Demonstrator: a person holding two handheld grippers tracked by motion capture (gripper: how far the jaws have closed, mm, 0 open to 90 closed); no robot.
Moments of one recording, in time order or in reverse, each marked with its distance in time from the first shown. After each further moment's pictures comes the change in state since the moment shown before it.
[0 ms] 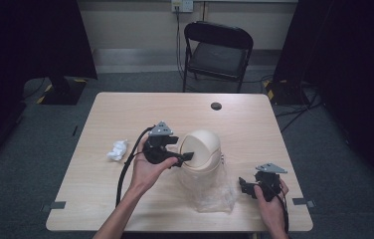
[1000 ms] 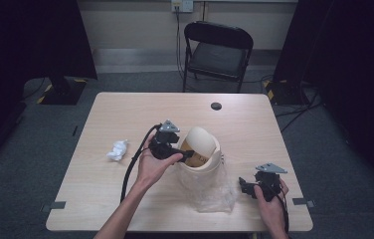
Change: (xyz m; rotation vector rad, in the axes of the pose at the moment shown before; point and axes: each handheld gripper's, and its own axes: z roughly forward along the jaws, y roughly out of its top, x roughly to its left) left arm 0.015 -0.001 0.016 0.063 0.064 -0.017; right arm 0.000 0.000 0.000 0.000 0.000 0.001
